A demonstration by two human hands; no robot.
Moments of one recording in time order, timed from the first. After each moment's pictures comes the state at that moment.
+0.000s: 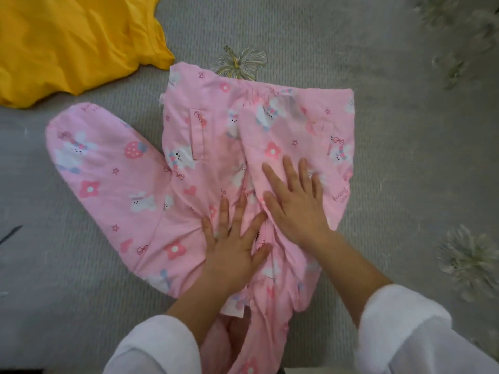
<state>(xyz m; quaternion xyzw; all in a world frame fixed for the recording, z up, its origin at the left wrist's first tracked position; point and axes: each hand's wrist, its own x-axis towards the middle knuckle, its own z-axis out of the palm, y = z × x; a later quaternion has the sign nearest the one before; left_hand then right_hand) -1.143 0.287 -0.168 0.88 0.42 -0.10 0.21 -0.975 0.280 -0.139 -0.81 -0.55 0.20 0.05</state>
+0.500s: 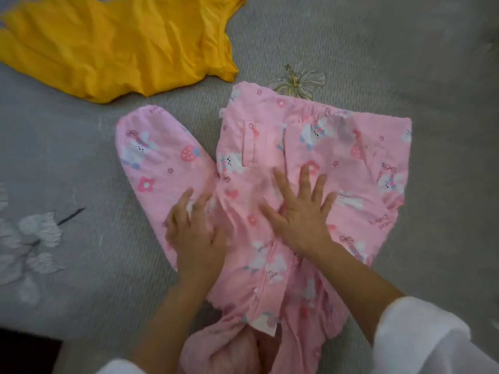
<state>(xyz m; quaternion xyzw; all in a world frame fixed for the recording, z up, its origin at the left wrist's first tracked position) -1.216 0.350 -0.117 0.67 0.66 0.20 0.27 -1.029 0.329 -0.143 -0.79 -0.54 0.28 0.06</state>
